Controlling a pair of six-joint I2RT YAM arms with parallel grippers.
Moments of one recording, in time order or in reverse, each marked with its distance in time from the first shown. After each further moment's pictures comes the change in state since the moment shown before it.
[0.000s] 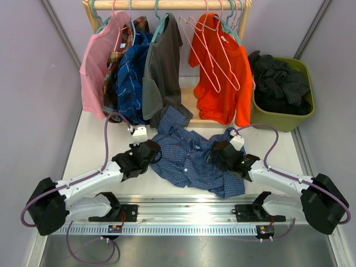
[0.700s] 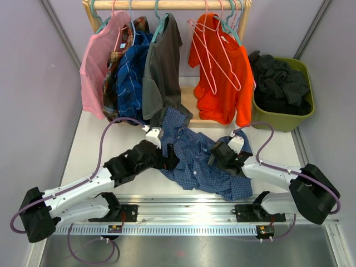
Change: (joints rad) left arm -0.061 -0.119 0.023 0.142 0.543 0.128; right arm 0.005 0.109 0.030 -0.106 0.100 0.031
